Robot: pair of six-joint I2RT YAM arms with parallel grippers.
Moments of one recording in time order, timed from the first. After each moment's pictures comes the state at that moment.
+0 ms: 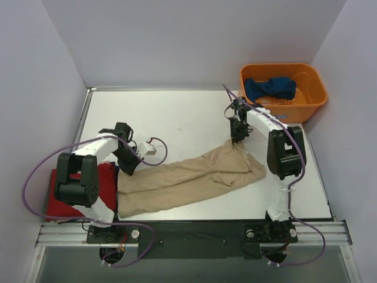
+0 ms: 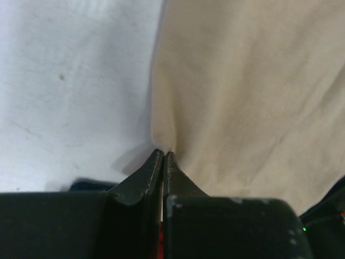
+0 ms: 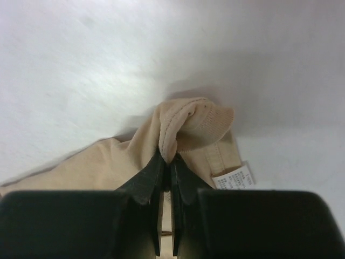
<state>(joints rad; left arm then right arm) -0.13 1.65 1.01 -0.87 0.25 0.88 0.22 2.00 1.43 -0.73 0.02 0.20</state>
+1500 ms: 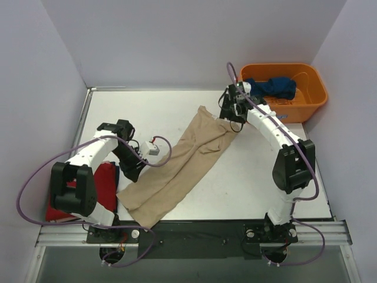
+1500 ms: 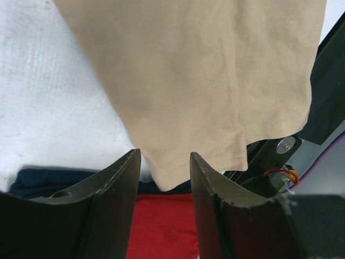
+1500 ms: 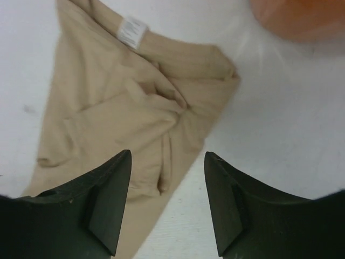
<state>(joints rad) -0.19 1.54 1.11 -1.20 0.37 0.89 0.35 1.84 1.64 -0.67 0.22 0.47</state>
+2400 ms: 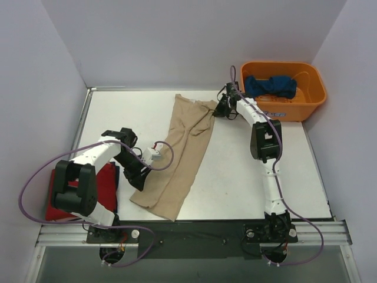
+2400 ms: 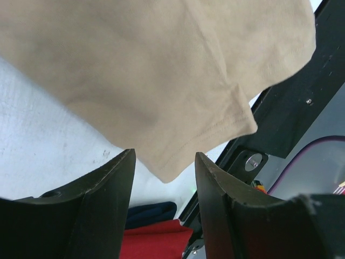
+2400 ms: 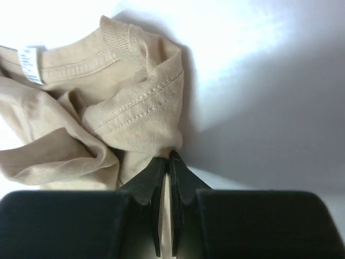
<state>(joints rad) -0.21 1.55 0.98 -1.14 0.48 0.80 0.23 2.52 2.15 -0.61 -0.14 0.67</state>
